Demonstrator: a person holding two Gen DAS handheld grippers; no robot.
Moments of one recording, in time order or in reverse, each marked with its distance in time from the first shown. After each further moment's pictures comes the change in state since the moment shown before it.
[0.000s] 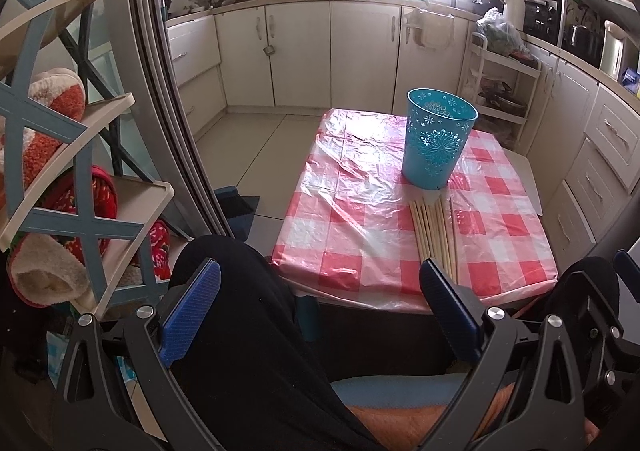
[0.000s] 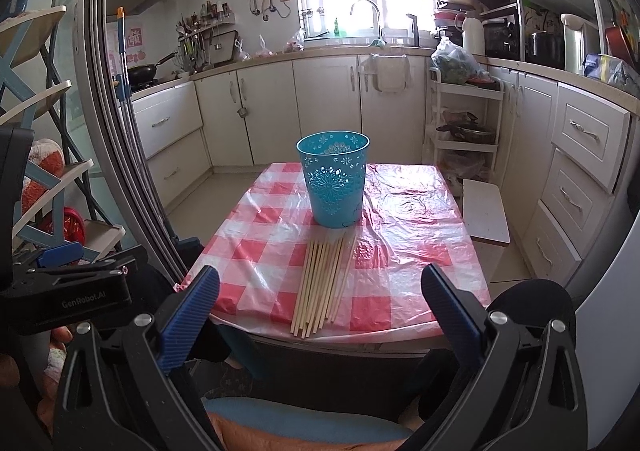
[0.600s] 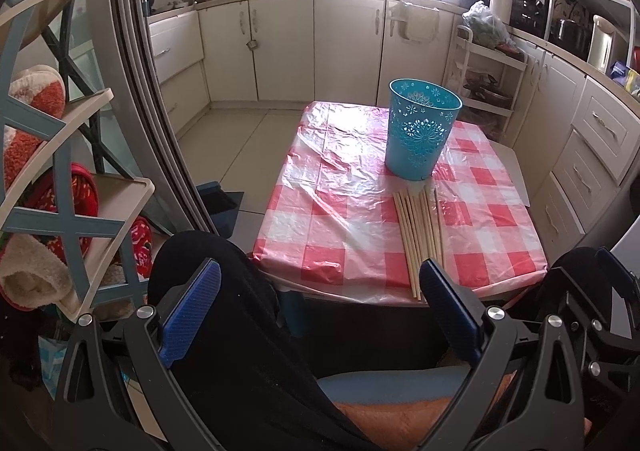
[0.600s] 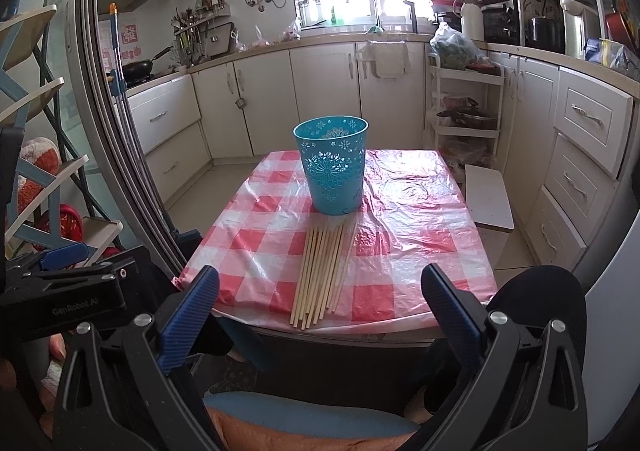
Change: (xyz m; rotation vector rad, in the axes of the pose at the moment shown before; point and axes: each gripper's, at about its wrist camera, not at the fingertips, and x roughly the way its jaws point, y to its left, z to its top) left arm 0.008 -0.008 -0.005 0.017 0.017 -0.056; right arm 0.014 -0.005 -0.006 0.040 0.062 0.014
